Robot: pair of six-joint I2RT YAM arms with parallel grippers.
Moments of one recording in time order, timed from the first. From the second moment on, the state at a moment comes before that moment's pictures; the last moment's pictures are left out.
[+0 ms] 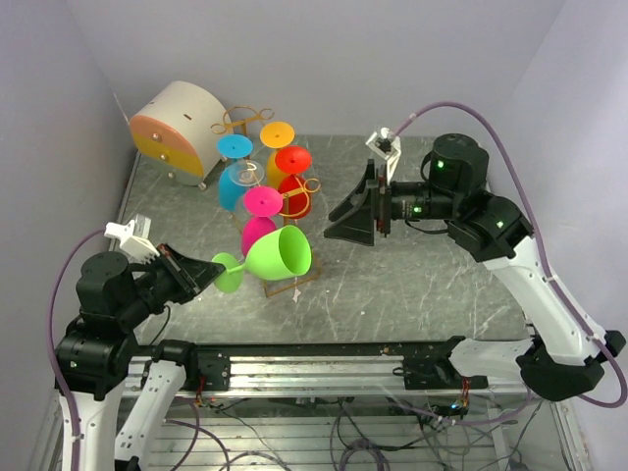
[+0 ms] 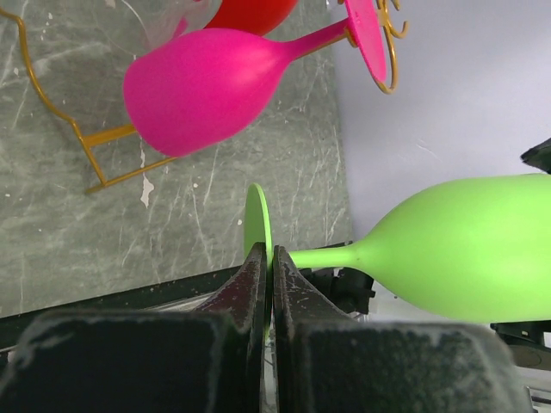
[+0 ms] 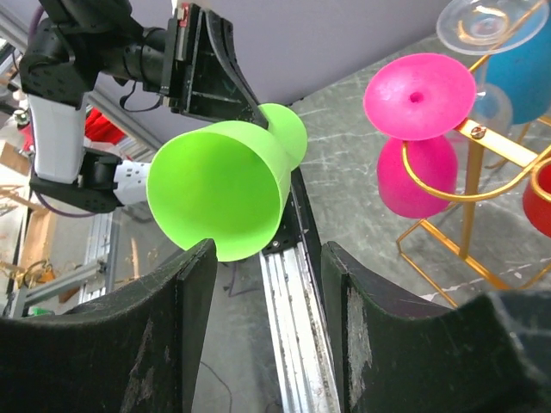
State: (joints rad) left arm -0.13 0.46 1.08 -0.97 0.42 -0.82; right arm 0.69 1.19 1.61 -0.63 -0.75 0.26
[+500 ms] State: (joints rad) left arm -0.13 0.49 1.13 -0.96 0.43 -0.81; right arm 0.97 1.34 1.67 -0.66 -0.51 0.24
